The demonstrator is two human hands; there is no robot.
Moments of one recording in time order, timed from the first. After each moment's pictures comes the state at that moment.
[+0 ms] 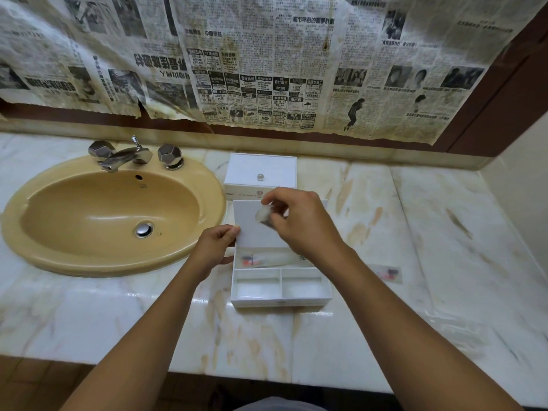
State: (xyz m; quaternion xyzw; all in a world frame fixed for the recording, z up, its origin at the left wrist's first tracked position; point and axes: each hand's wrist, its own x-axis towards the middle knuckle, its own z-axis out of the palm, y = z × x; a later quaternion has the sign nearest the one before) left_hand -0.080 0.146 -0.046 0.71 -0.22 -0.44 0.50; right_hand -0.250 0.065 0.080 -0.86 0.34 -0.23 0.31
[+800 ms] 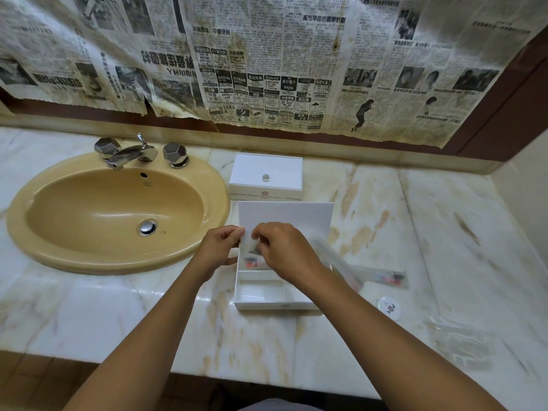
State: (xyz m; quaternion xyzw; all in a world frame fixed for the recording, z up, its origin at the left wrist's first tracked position) left_hand -0.084 0.147 -0.038 0.71 -0.26 -0.42 0.49; right_hand -0.230 0.077 0.020 -0.91 0.30 -0.10 0.28
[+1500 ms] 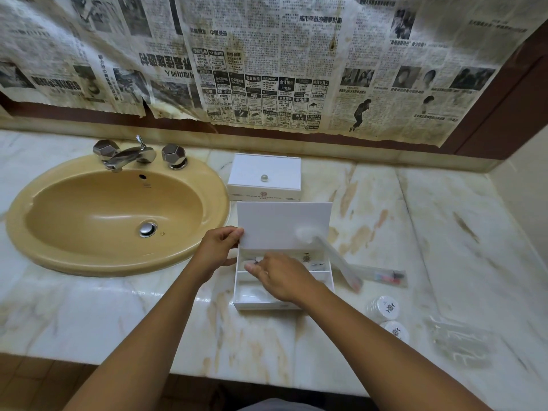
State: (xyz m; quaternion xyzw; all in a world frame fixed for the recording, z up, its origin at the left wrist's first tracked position) left_hand -0.080 0.147 -0.045 0.71 -0.24 -0.43 0.50; right_hand -0.242 0.088 -0.018 -0.89 0.31 0.09 0.31
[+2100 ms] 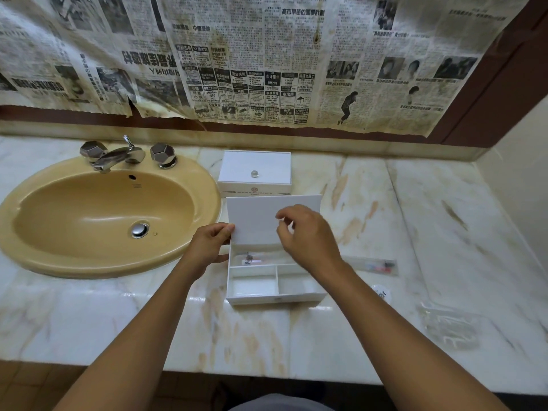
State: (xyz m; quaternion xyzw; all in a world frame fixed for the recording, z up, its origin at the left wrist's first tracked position) left_hand -0.077 0.146 -0.050 0.72 -0.23 -0.44 0.49; right_hand -0.269 0.058 0.020 -0.85 0.39 -0.23 0.26
